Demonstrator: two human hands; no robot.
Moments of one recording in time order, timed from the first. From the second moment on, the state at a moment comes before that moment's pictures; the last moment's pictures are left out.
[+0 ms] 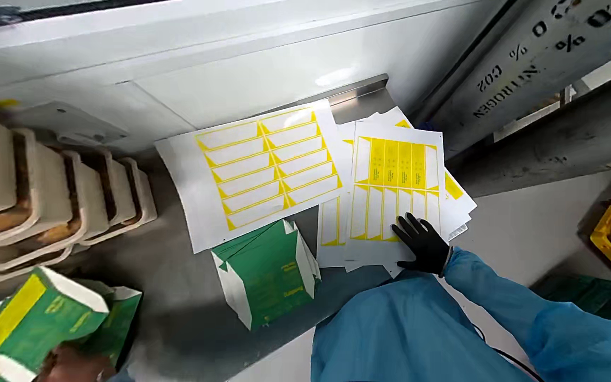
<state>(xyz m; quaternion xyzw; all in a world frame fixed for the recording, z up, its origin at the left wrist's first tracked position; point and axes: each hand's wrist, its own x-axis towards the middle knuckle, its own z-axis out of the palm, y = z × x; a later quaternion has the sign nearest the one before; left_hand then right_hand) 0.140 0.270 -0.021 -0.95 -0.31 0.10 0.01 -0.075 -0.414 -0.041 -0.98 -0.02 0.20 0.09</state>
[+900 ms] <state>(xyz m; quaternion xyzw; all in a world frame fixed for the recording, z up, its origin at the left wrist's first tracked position) 0.087 -0.255 -0.011 -0.71 0.00 0.40 -0.58 -0.109 -0.514 -0.027 -0.92 -0.24 0.04 0.32</state>
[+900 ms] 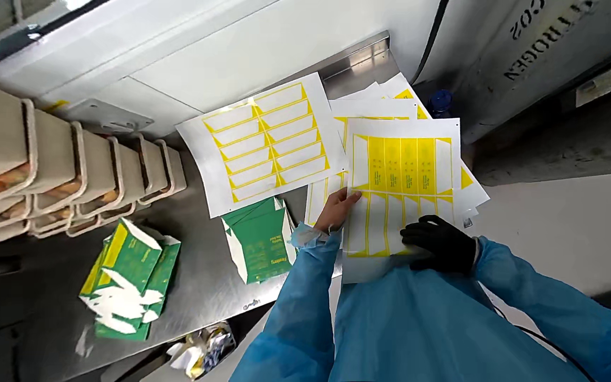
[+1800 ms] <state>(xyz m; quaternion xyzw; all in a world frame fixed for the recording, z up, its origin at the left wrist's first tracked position) 0.008 -0.328 0.048 -0.68 0.08 0.19 -0.70 -0.069 -0.463 0.036 -0.80 0.10 -0.24 0.54</state>
